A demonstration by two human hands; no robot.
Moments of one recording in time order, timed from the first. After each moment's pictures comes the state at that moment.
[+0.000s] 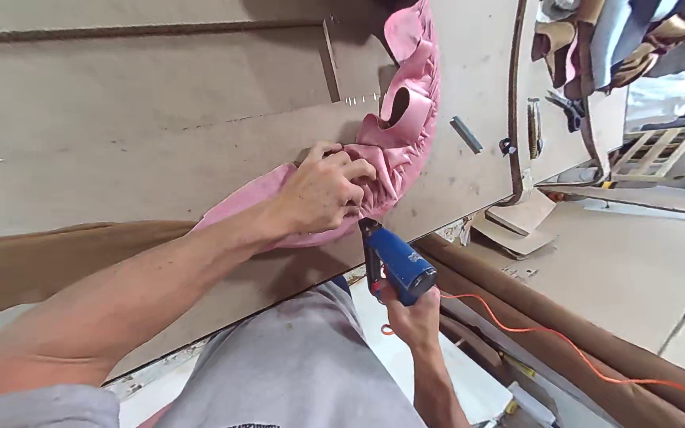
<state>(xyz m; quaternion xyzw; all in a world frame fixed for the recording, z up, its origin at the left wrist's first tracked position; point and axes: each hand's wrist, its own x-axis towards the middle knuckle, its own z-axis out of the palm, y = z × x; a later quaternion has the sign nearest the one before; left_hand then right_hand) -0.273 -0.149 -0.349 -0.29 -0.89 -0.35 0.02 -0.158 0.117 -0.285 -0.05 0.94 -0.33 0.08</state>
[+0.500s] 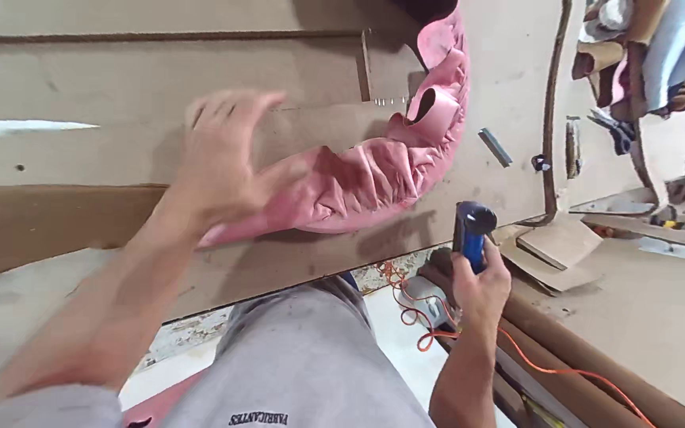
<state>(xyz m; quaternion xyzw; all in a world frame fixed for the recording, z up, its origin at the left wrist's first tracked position) -0.200 -0.247 -0.281 0.04 -0.95 -0.31 0.02 -0.231 0.176 -0.276 0.05 0.98 -0.19 0.07</state>
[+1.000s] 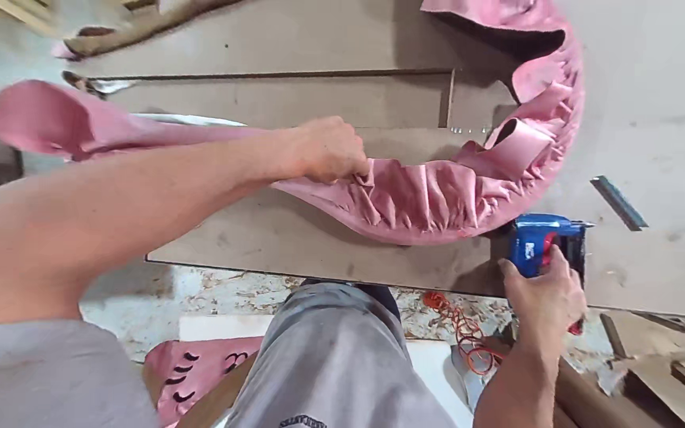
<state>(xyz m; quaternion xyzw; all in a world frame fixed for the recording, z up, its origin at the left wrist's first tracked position) -0.251 -0.248 -0.255 -0.24 -0.94 -0.03 -0.23 -0.316 0.198 -0.349 -0.04 0.99 -0.13 0.10</state>
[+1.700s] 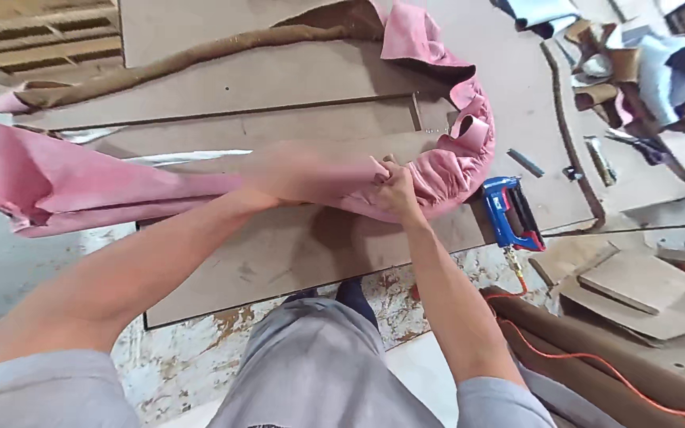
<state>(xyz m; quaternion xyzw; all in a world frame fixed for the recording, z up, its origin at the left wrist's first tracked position) -0.135 -0.338 -0.297 -0.12 -0.98 -0.12 -0.04 -0.236 -0.080 -0.333 -0.34 0.84 -0.42 0.07</state>
